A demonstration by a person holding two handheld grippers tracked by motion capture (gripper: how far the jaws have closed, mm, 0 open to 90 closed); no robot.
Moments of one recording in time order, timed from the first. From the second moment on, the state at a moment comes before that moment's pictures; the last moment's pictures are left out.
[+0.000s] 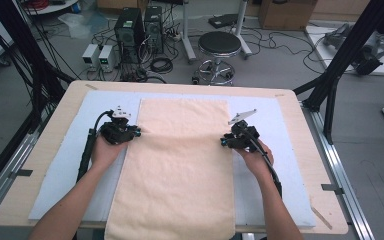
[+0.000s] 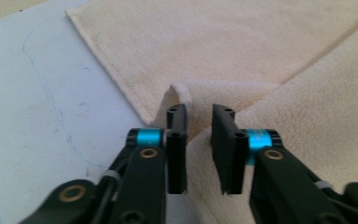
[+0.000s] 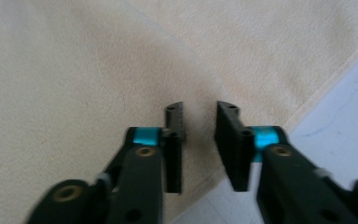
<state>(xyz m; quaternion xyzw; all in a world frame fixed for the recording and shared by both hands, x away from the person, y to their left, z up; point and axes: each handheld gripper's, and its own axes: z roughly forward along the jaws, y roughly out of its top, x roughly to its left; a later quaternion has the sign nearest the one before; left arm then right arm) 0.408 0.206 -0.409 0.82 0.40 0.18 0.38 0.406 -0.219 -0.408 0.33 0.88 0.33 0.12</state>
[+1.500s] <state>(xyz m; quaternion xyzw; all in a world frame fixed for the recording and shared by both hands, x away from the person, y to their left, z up) 0.263 0.225 -0.429 0.90 0.22 0.09 0.37 0.276 -0.220 -0.422 0.20 0.91 0.35 0.03</state>
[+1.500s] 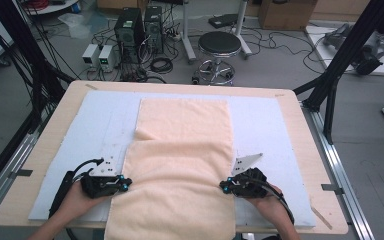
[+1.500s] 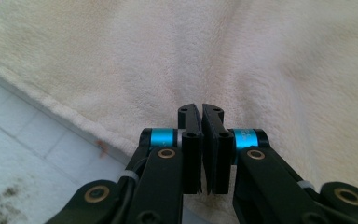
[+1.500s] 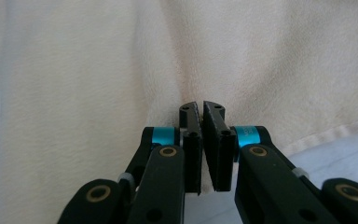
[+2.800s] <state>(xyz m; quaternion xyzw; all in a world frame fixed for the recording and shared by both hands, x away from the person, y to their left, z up) 0.299 0.218 -0.434 0.88 0.26 0.08 0.38 0.306 -0.228 -0.426 0.21 0.92 0.32 0.03</state>
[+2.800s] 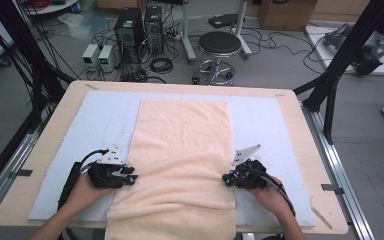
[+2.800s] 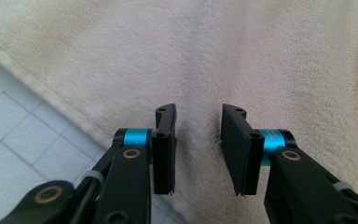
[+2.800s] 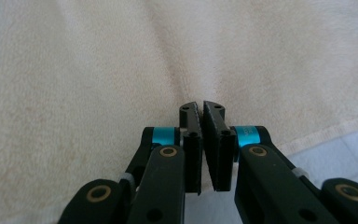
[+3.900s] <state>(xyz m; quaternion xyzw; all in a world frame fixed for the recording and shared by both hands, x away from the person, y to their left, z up) 0.234 0.212 -0.400 0.87 0.20 0.09 0.44 0.247 -0.213 -0.397 0.15 0.91 0.39 0.04</state>
